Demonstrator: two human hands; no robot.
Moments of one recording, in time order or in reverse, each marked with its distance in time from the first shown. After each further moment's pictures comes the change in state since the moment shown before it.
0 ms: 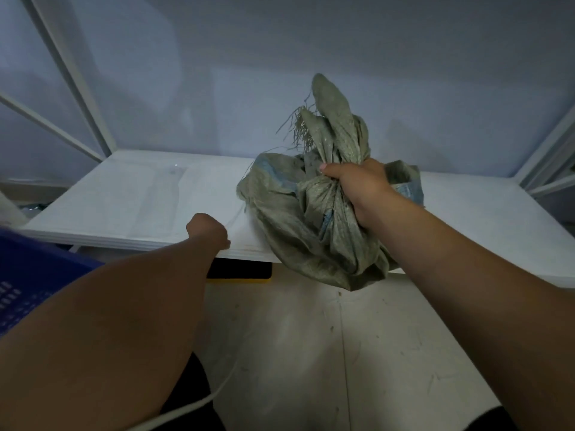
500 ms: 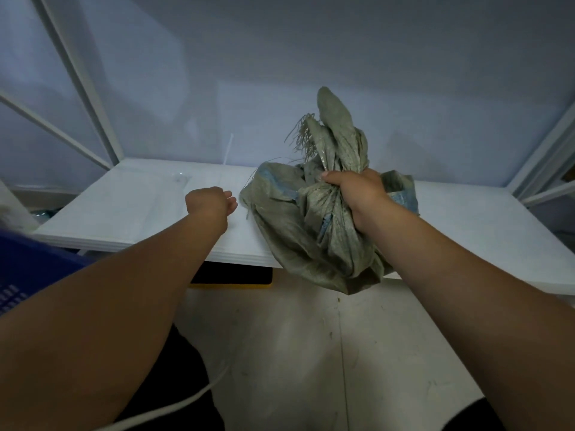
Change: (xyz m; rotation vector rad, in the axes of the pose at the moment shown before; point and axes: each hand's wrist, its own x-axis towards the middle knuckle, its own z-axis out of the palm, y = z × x) left_hand -0.046 0.059 -0.031 0.084 0.019 0.225; right_hand -0.003 -0.003 -0.005 0.045 0.000 0.013
